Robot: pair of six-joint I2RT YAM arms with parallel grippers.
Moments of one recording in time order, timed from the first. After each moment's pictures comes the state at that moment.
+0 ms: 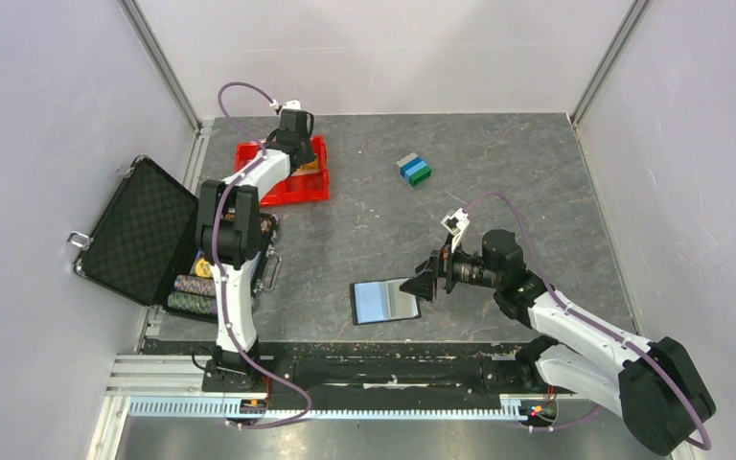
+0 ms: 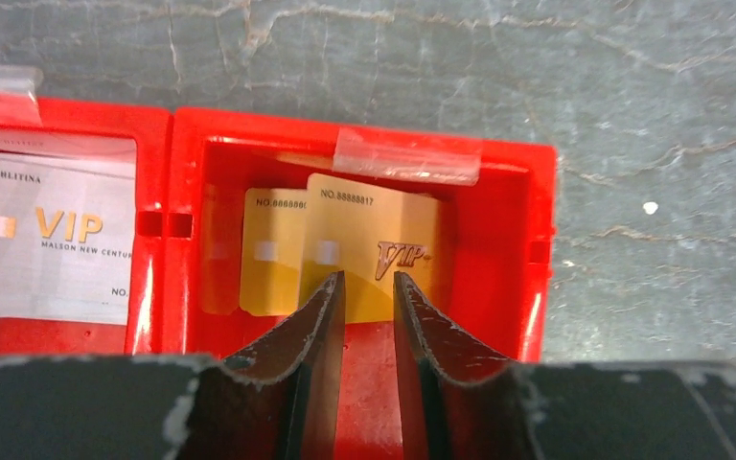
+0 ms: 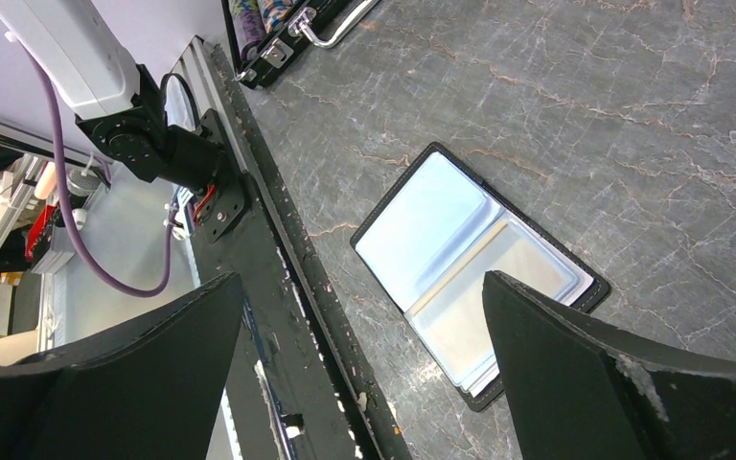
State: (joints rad) left arm -0.20 2.16 1.67 -0.17 -0.24 -0.32; right arm 0.55 0.99 0.38 0.29 -0.65 0.45
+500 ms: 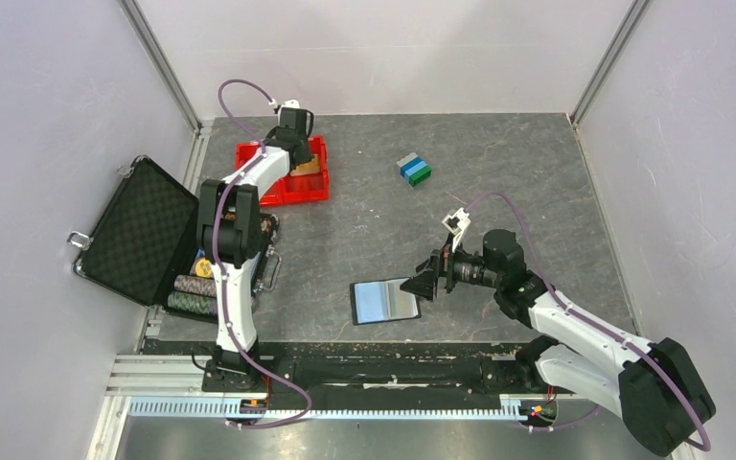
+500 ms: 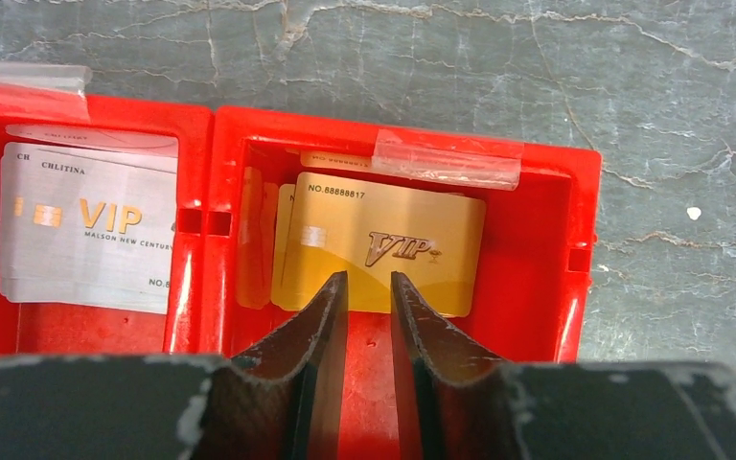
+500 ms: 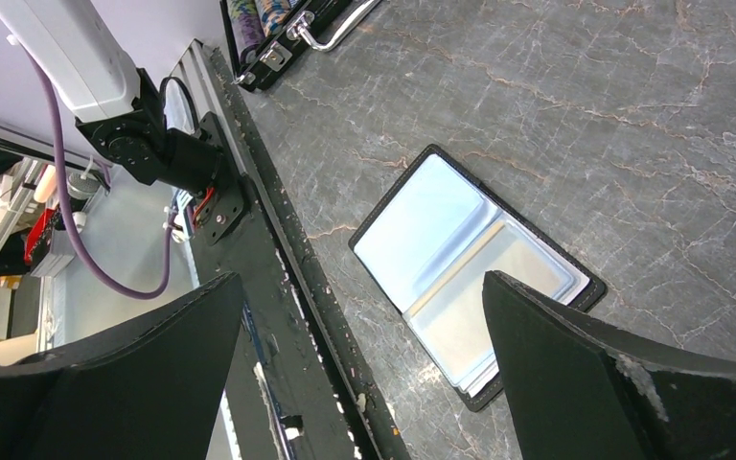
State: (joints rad) left arm -0.20 2.19 1.72 -0.25 -0.29 -0.30; right arm 0.55 0.99 0.38 0.29 -0.66 0.45
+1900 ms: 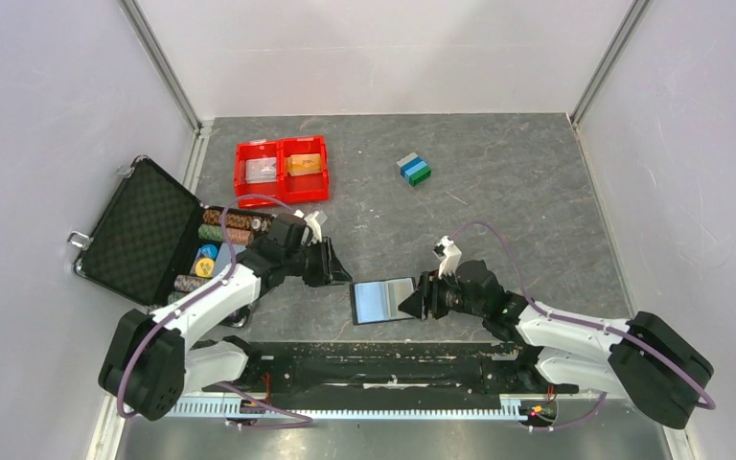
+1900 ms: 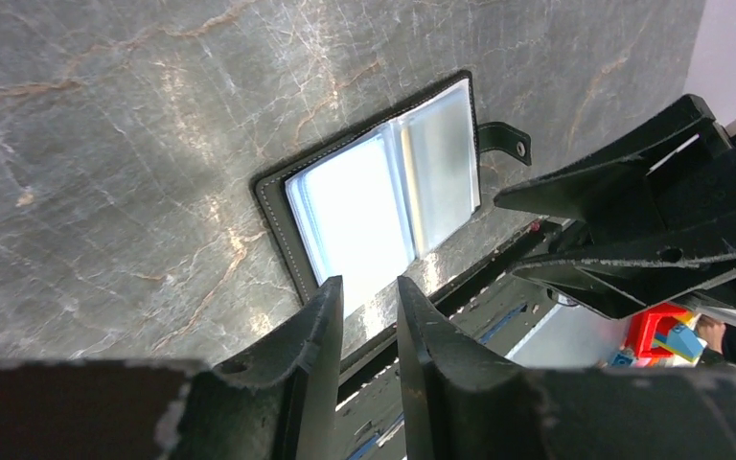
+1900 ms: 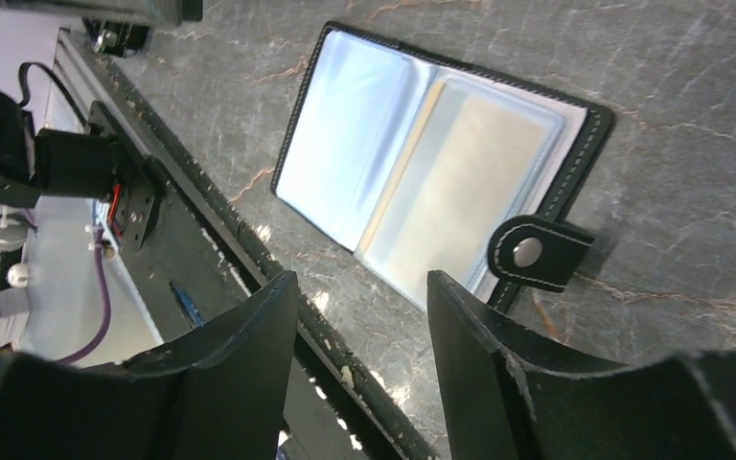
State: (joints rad) left arm -0.48 1.16 0.61 -0.29 0.43 -0.64; right arm 0.81 1.06 0.23 0.33 -0.26 0.66
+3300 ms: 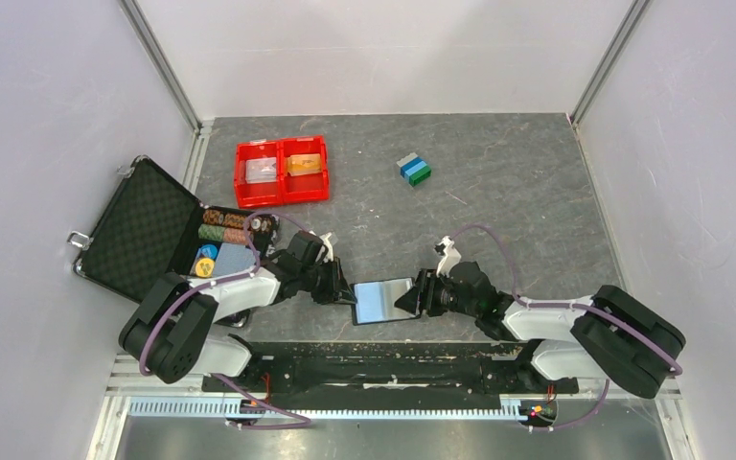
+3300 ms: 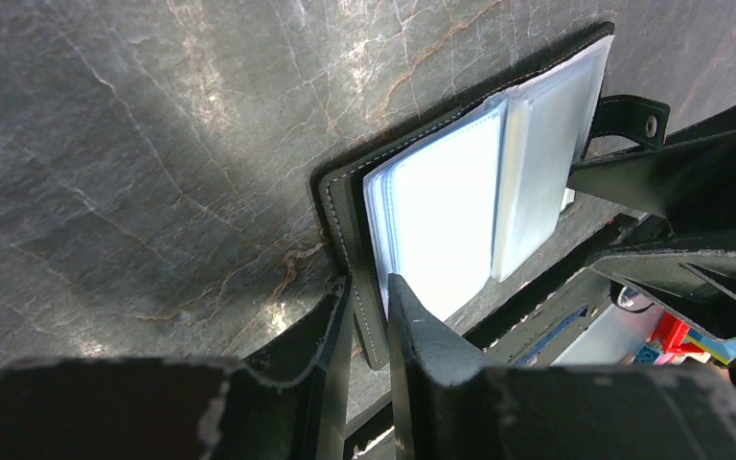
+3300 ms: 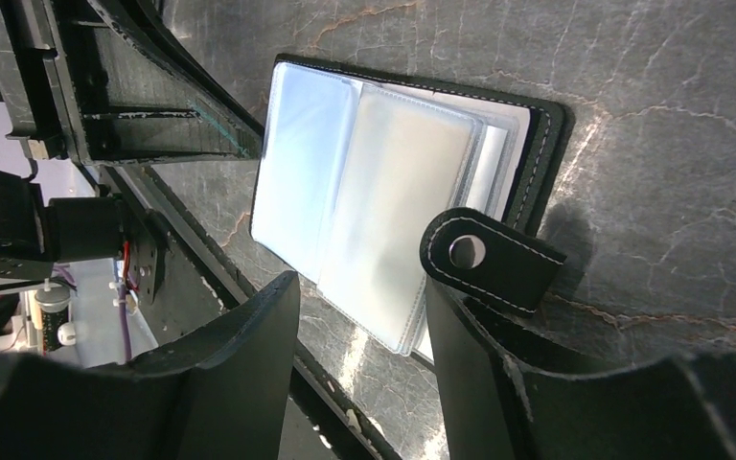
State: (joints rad) left arm -0.57 1.37 0.47 -0.05 0.41 -0.71; right arm 0.81 1.28 0.21 0.54 -0.20 0.82
